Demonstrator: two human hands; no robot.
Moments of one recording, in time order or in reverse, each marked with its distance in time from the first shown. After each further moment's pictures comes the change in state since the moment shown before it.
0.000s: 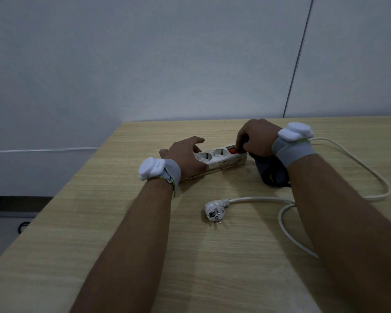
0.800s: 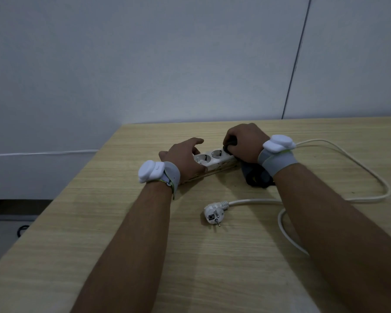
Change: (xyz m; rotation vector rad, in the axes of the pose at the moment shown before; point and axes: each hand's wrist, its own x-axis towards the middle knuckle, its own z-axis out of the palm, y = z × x) left_hand 0.000 0.000 -0.001 0.013 0.008 0.013; right_hand 0.008 -0.010 0.026 0.084 0.180 -0.068
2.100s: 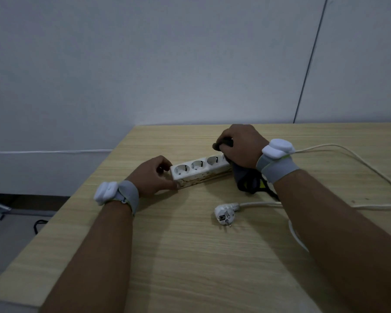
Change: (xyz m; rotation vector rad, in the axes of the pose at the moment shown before) left_hand -0.048 -0.095 -0.030 -0.143 -0.054 -0.028; right_hand -0.006 -0.047 -0.006 0.095 0.101 -0.104
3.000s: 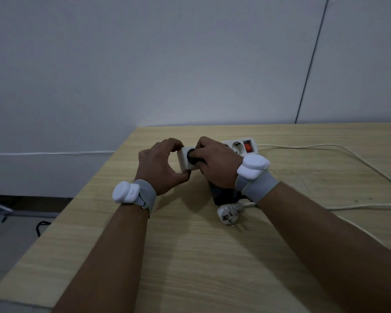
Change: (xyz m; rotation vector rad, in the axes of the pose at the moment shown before) left_hand -0.015 0.039 0.003 0.151 0.481 0.306; right_hand -0.016 -0.064 0.022 -0.010 -0.162 -0.183
